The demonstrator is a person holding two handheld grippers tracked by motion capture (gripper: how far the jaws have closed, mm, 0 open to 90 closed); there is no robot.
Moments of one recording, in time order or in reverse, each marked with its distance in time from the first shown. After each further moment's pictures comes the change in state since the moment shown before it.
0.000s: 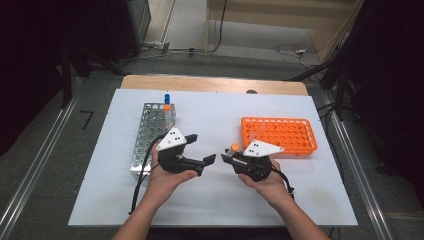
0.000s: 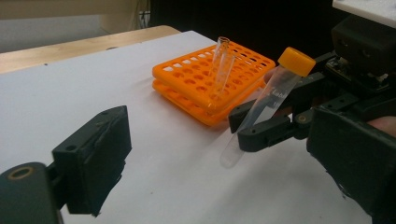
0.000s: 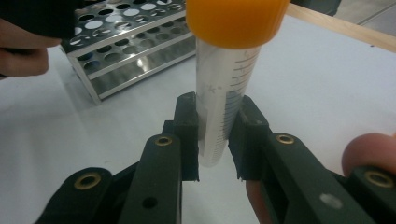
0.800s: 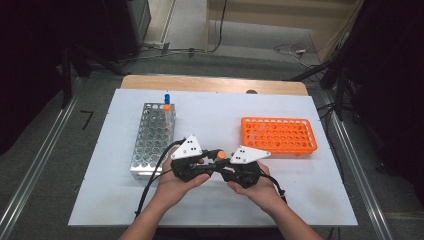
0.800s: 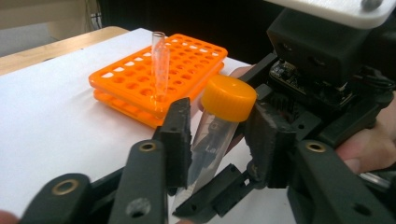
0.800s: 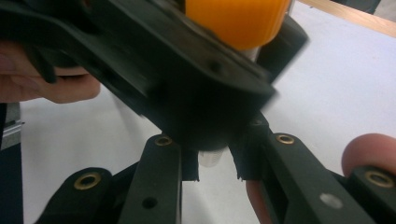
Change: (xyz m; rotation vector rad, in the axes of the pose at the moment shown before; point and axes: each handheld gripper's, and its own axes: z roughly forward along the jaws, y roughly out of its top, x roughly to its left) left arm -0.023 -0.001 0.016 0.020 -0.154 0.127; right arm 0.027 0.005 0.012 0.023 0.089 -0.048
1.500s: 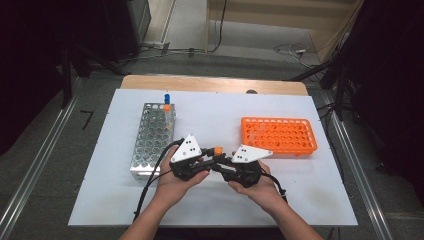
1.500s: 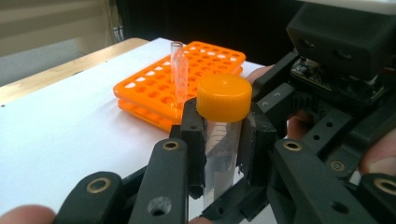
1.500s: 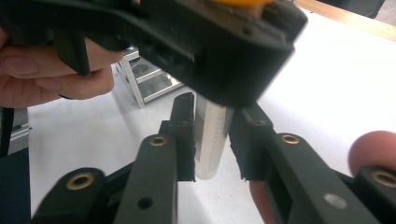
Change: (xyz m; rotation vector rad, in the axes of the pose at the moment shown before) left arm 0.001 0.002 -0.005 -0.049 0.086 0.038; right arm -0.003 0.002 -0.004 -0.019 0.011 0.016
